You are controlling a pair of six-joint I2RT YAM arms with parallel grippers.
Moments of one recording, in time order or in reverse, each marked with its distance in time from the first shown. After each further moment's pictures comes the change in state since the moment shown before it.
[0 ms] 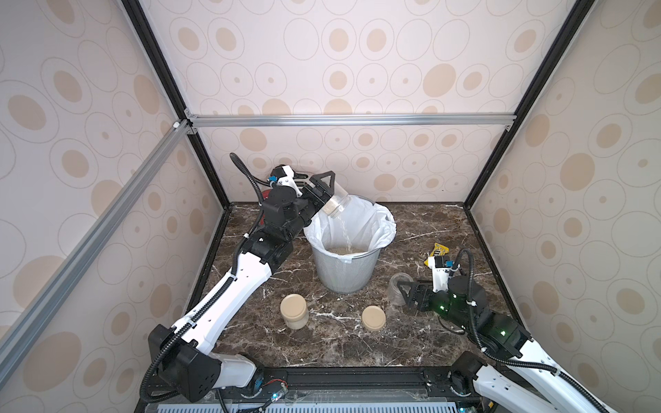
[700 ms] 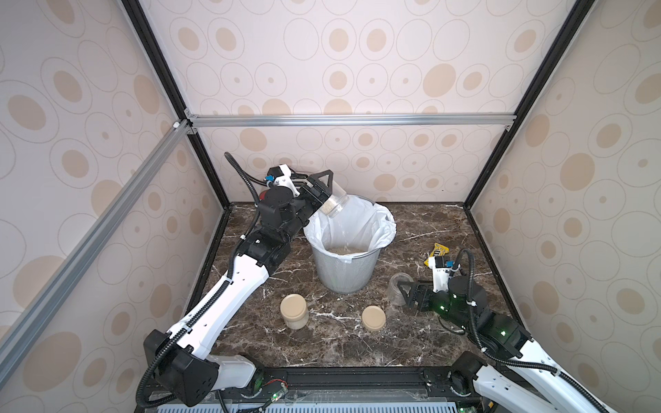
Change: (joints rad) left arm 0.000 -0.026 0.000 -0.008 -0.008 0.024; right arm 0.000 -0.003 0.000 -0.004 0.003 0.008
